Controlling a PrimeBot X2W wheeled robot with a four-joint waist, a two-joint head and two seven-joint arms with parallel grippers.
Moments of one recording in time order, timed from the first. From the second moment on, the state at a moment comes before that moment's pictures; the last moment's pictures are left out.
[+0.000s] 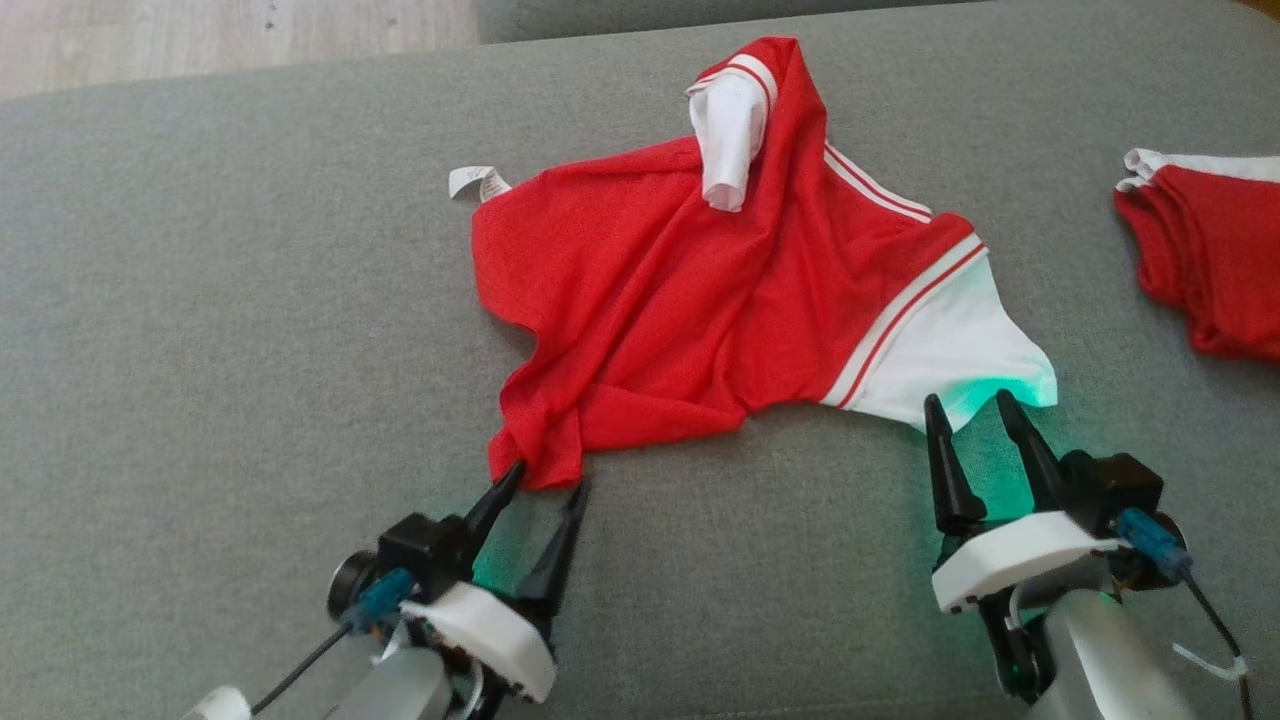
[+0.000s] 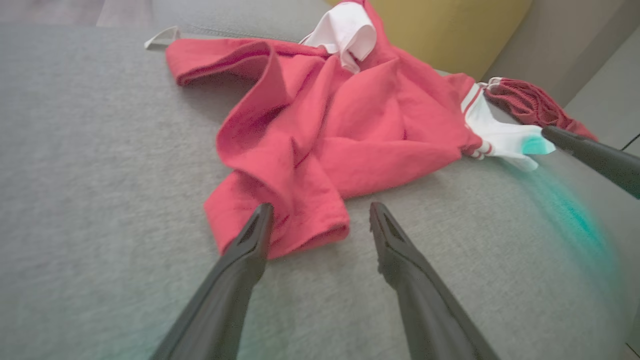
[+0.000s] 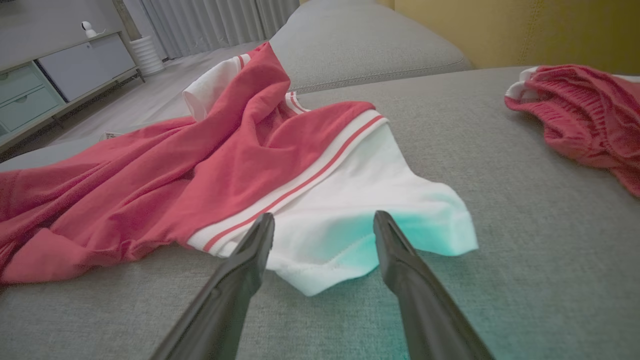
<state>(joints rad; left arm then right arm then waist) -0.31 0.15 -0.68 0.60 -0.54 -0.13 -0.26 -0.20 -0.05 0.08 0.54 0.17 0.13 -0.25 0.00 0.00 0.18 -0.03</state>
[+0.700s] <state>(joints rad) -0.26 0.11 -0.58 0.53 -0.43 -0.13 -0.26 -0.20 -0.05 0.08 0.56 0.18 0.13 -0.25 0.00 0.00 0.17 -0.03</state>
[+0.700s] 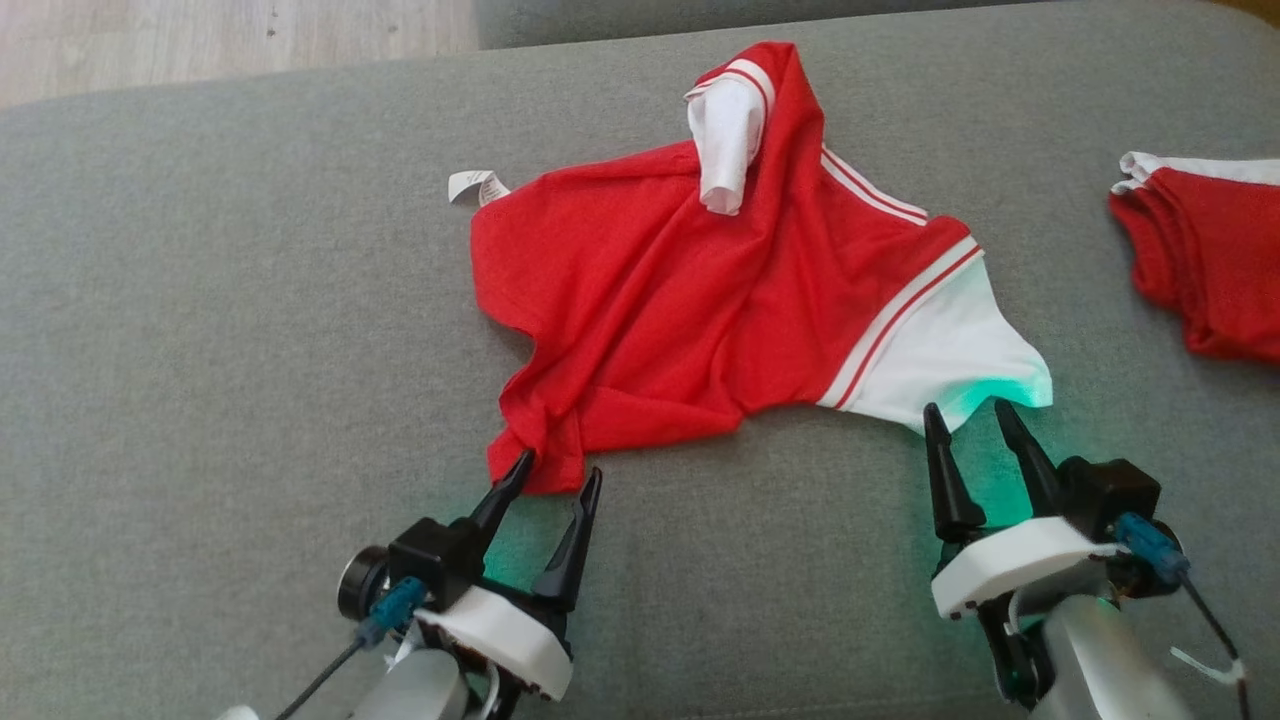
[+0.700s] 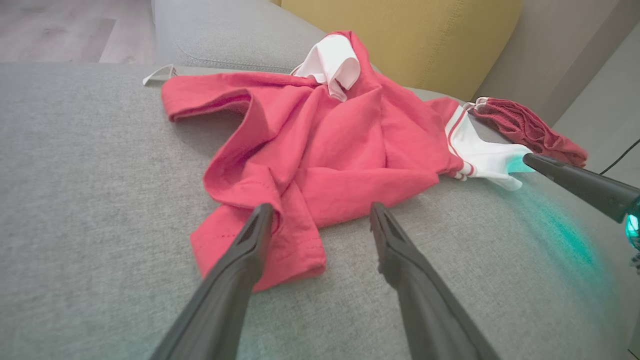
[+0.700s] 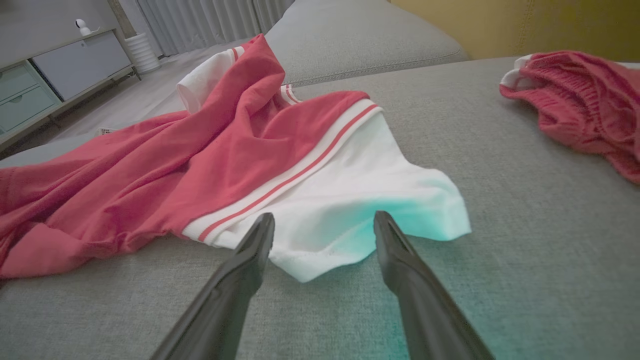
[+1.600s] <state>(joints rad) -0.29 0.07 -0.45 0.67 -0.27 -0.13 -0.26 -0.22 -0.05 0.06 0.56 0.19 0.13 -0.25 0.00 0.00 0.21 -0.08</state>
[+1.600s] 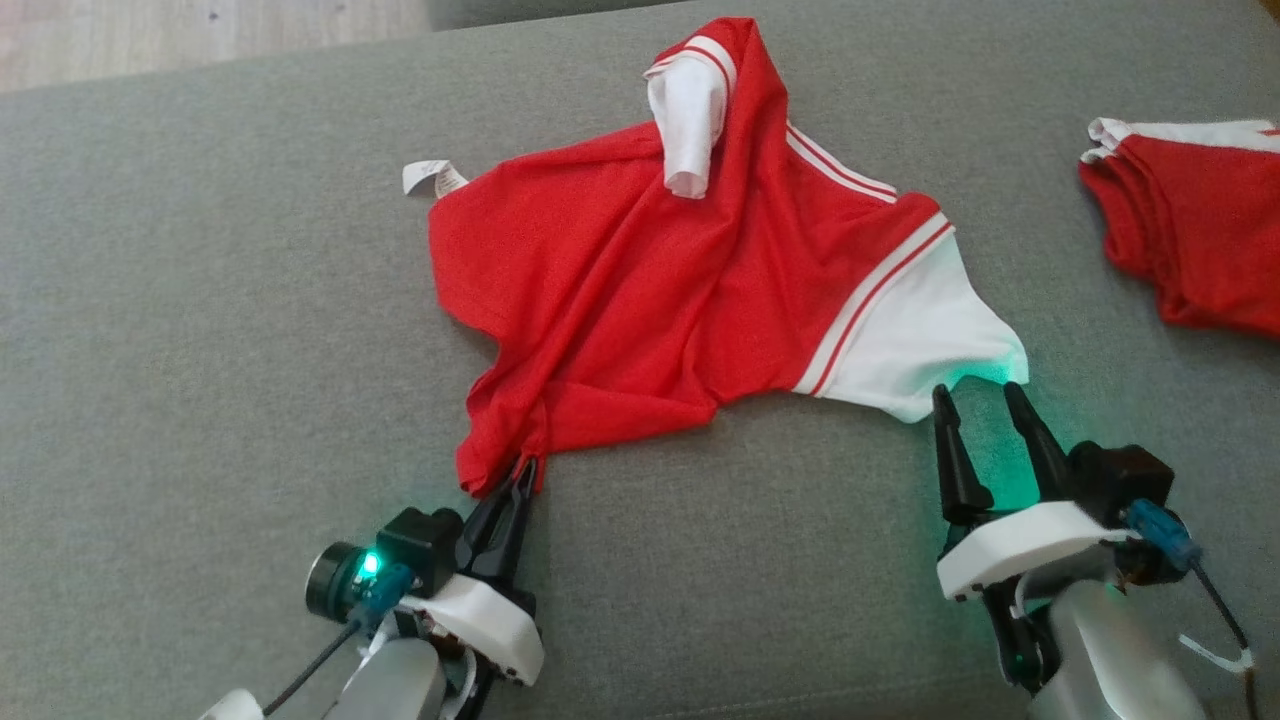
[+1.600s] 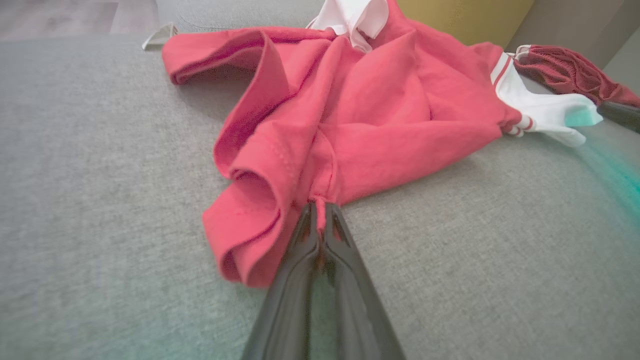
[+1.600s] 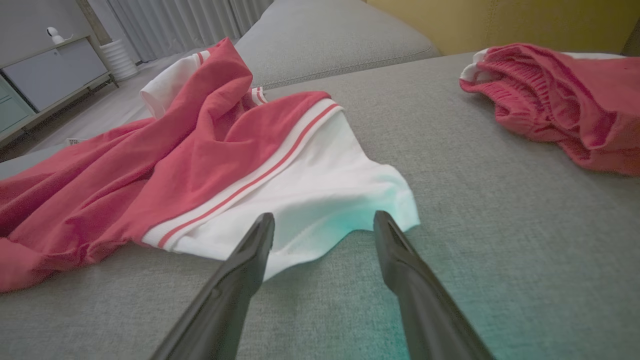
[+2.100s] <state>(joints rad) -0.07 0.08 -0.23 0.46 -0.22 -0.13 -0.26 -0.20 -0.05 0.01 0.57 0.22 0.13 -0.25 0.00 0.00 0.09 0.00</state>
